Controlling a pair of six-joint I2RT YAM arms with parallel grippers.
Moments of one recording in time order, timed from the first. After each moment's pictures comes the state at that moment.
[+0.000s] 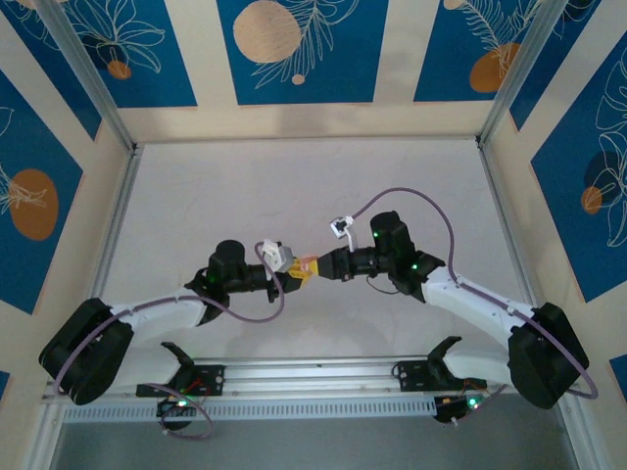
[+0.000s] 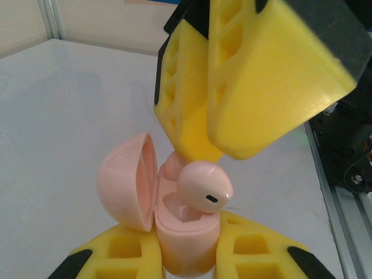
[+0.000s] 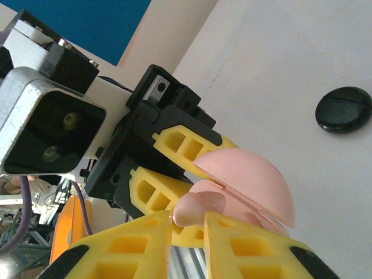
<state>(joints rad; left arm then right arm) -0.68 1.24 0.41 0.58 0.65 0.09 0.64 1.16 0.65 0.05 -0.76 0.59</state>
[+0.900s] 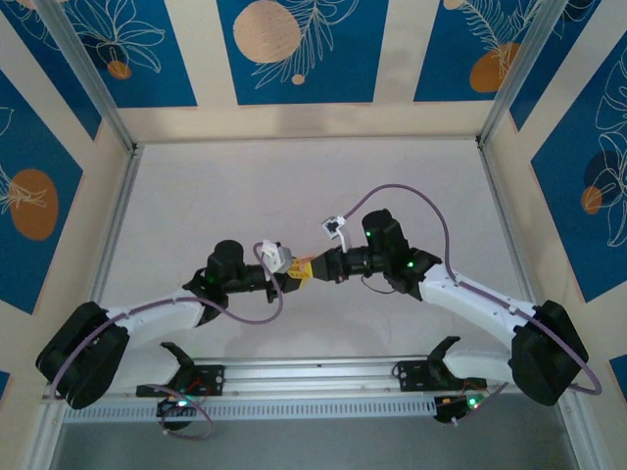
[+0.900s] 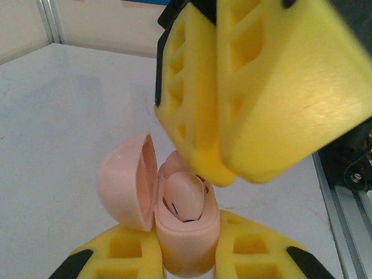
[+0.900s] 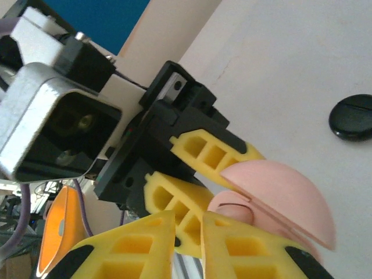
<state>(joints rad) -0.68 1.22 0.41 0.55 0.65 0.10 0.69 1.19 0.72 -0.02 -0.71 0.55</state>
